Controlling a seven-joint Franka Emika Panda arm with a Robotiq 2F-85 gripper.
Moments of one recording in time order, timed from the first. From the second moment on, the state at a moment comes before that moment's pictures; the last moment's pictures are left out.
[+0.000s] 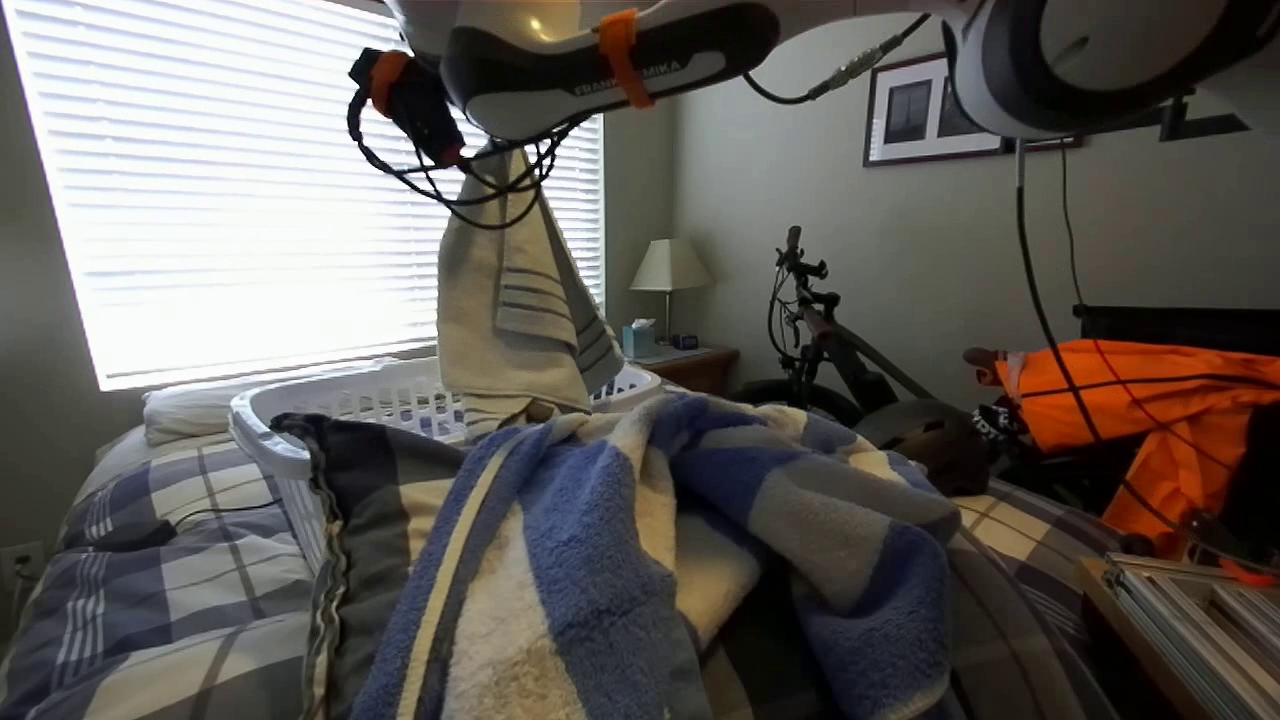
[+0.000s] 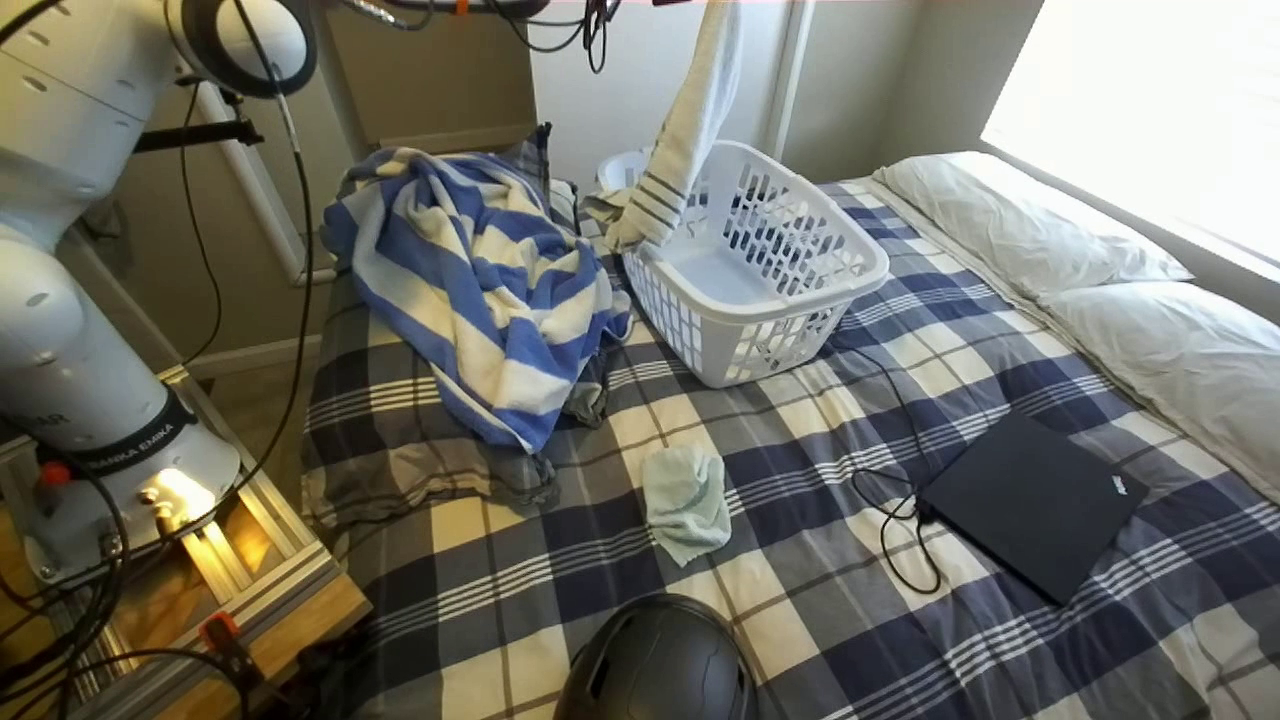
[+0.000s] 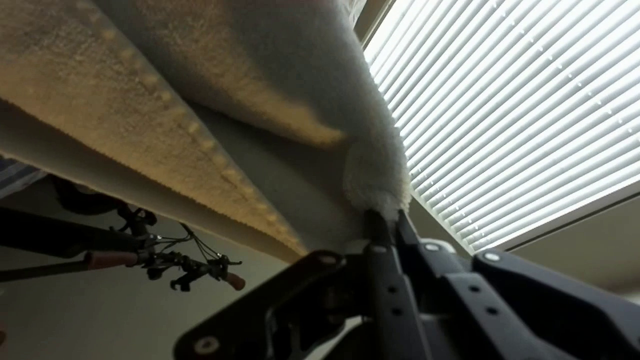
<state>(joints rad) 0.05 0.87 -0.20 -0.68 -1.07 1.96 2.23</state>
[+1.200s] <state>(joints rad) 0.10 1.13 -0.29 -0.53 -1.12 2.06 2.21</state>
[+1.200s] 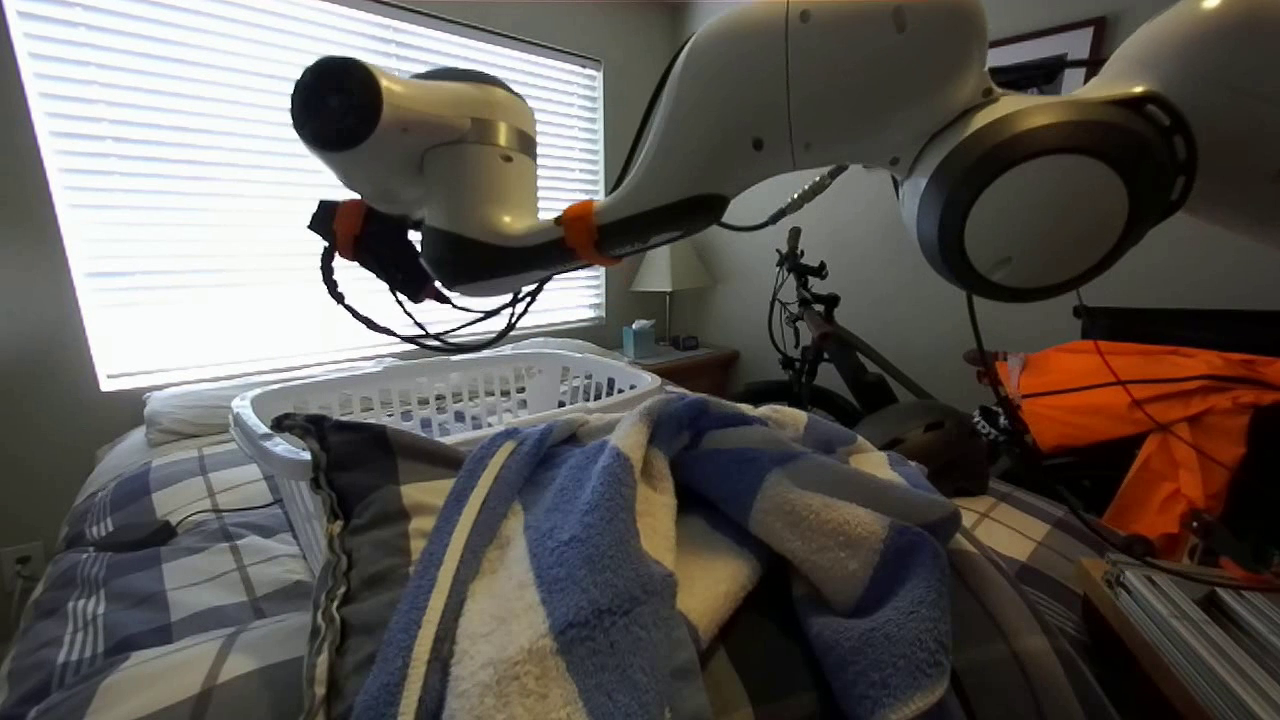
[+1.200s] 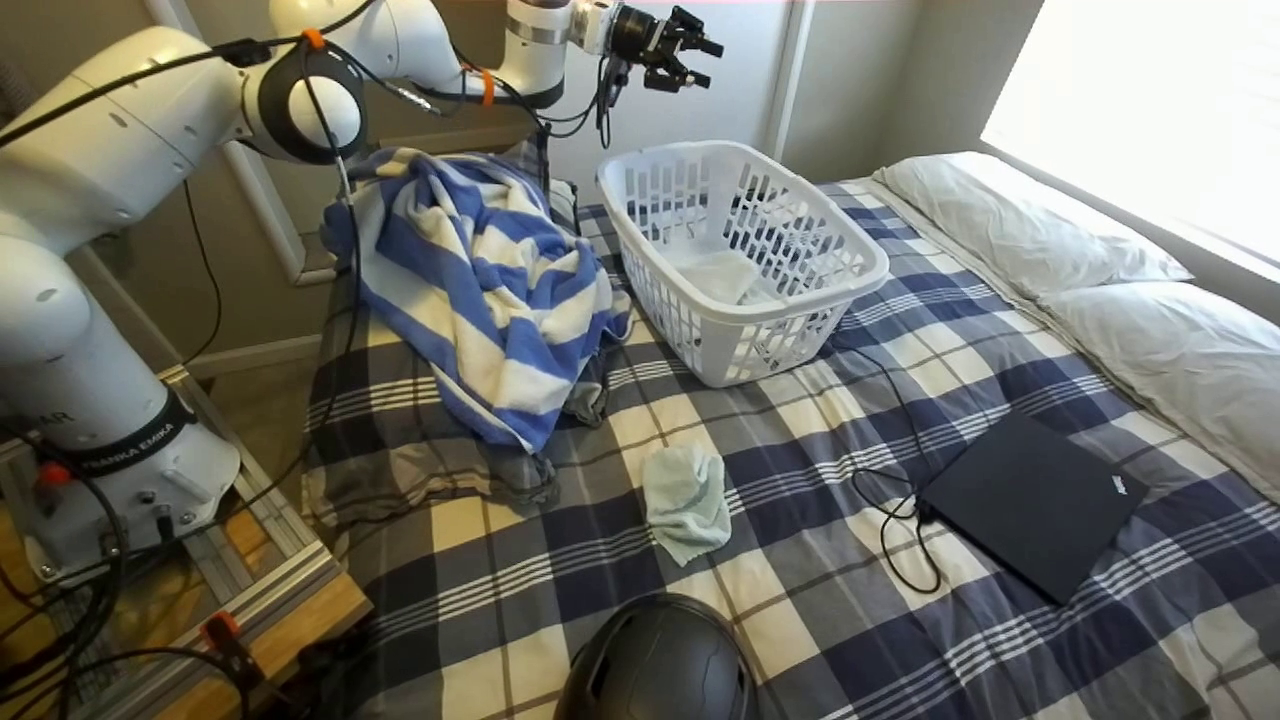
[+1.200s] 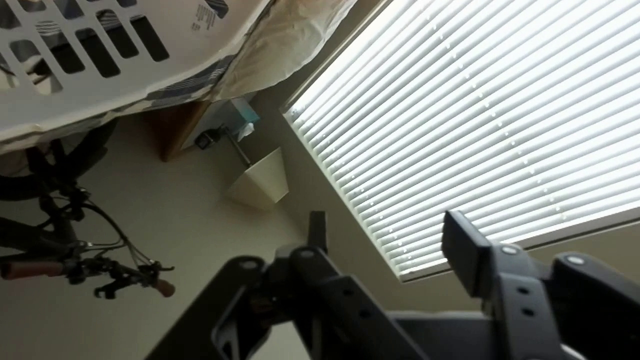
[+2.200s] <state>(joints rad) -0.15 0.94 0.07 -0.83 -1.03 2.69 1.63</state>
